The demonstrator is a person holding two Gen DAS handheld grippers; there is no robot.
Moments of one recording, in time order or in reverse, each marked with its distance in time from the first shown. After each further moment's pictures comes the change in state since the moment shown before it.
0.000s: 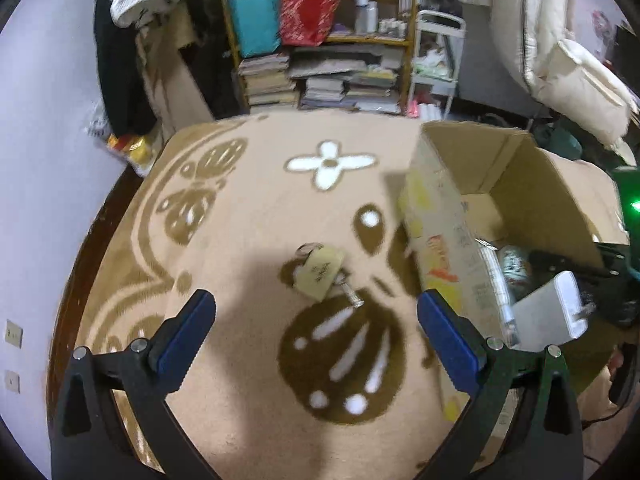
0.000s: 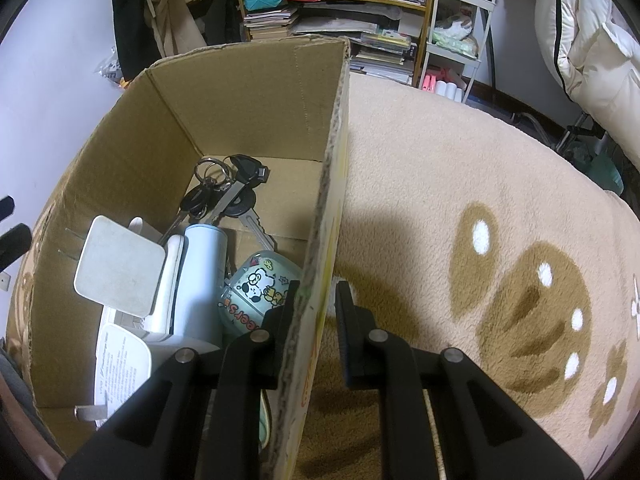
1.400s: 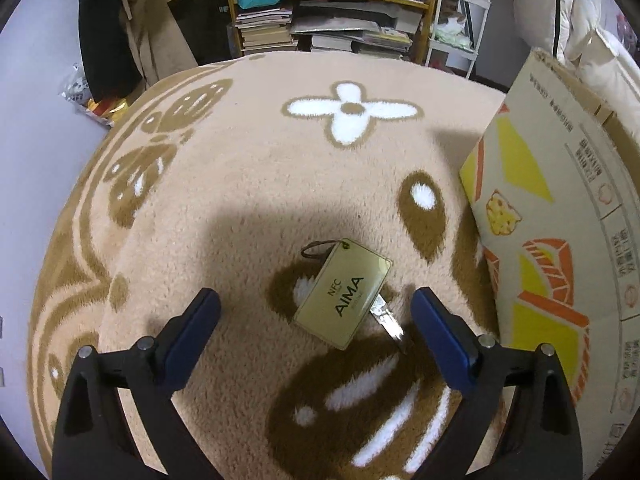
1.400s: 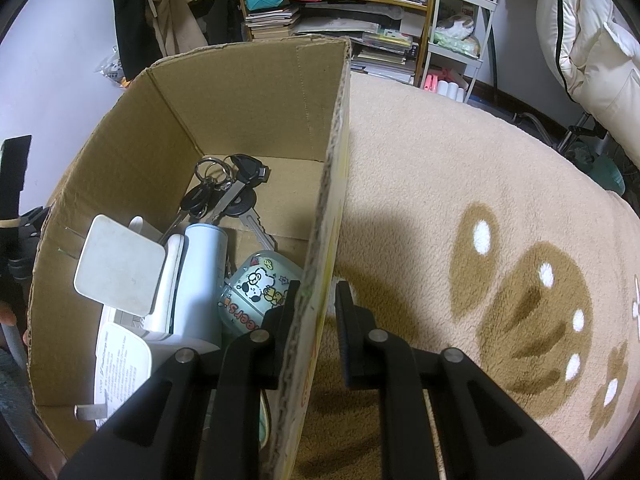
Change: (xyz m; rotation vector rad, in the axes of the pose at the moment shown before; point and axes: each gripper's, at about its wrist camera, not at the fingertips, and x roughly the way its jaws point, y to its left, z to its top) left arm 0.112 0.007 0.005 -0.018 0.109 -0.018; right arm 0.000 0.000 0.000 0.001 0.000 0.001
